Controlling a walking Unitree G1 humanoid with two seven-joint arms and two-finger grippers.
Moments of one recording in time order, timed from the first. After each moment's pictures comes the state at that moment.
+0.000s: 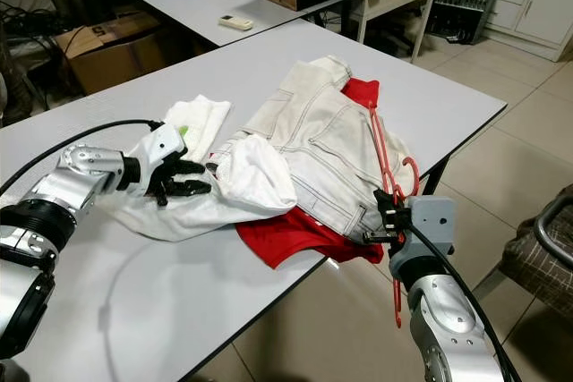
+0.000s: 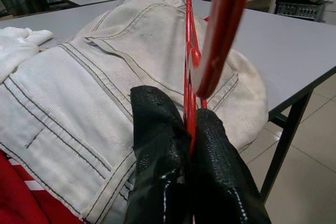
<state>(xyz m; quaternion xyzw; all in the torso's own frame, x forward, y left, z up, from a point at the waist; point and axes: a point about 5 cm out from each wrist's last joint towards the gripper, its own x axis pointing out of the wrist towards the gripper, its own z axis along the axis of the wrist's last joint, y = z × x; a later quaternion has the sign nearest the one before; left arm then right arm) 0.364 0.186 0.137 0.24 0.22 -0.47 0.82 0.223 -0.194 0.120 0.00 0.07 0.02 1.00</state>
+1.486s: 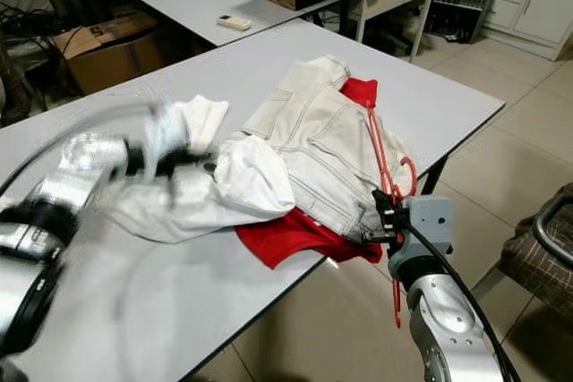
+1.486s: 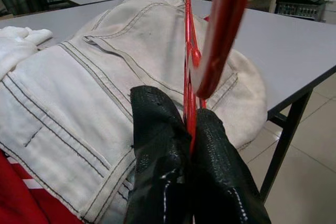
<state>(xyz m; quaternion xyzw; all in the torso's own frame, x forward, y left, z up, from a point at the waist) 0.357 0.179 0.142 0.28 0.12 -0.52 0.80 0.223 -0.194 0.120 -0.01 0.07 0.02 1.00</state>
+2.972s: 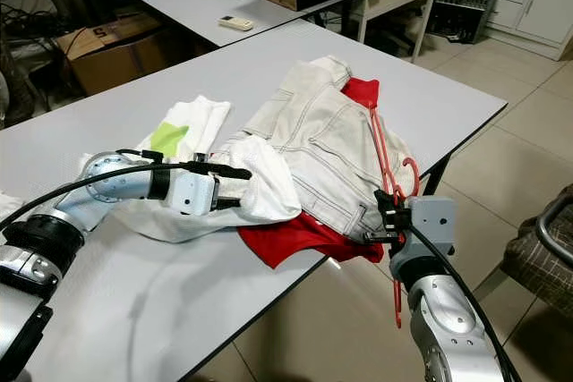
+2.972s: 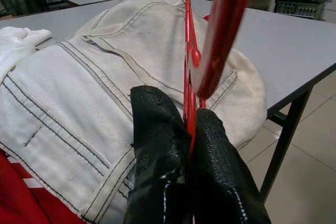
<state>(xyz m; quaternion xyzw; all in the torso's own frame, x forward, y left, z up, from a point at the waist) 0.335 0.129 0.157 0.50 -0.09 -0.58 0.64 0.223 -0.195 0.120 -0.01 0.07 0.02 1.00</state>
